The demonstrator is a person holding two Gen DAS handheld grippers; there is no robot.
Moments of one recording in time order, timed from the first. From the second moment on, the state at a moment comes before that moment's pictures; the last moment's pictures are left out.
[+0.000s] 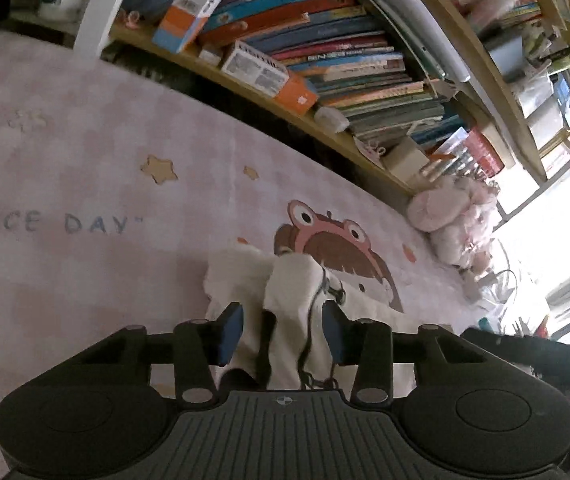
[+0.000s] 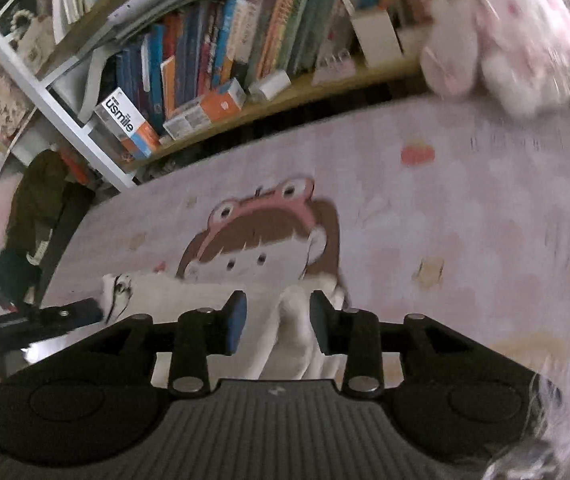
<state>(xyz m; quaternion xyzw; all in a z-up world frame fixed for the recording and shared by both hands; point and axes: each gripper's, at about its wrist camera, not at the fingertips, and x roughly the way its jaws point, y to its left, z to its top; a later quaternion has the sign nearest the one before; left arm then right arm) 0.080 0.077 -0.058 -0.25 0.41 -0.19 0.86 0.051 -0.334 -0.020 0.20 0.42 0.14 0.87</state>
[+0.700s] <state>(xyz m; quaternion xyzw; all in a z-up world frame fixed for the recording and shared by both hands) 0.068 0.098 -0.079 -0.35 0.40 -0.15 0.84 0.065 -0.309 -0.068 0.24 0.41 0.08 0.88</state>
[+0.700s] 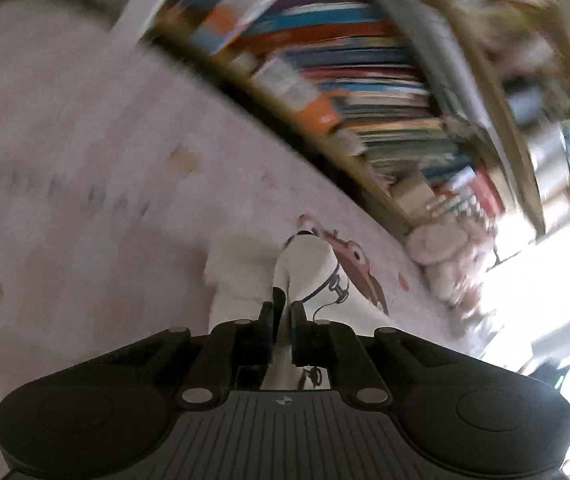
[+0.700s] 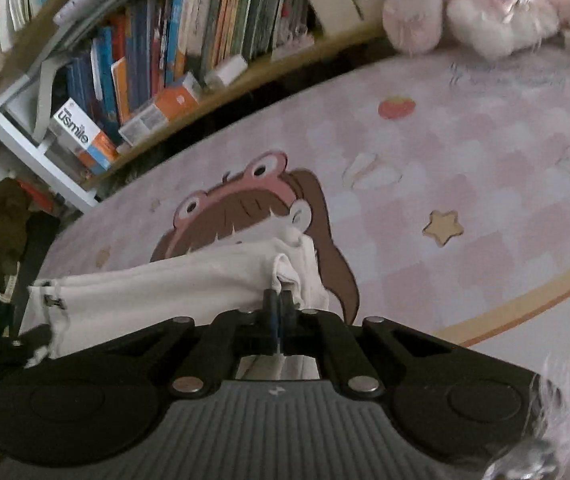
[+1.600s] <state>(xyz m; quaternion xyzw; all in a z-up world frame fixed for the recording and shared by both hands) 0.107 0.088 -0.052 -0.35 0.37 -0.16 0.85 0.072 -0.301 -0.063 0.22 0.42 0.09 0.88</state>
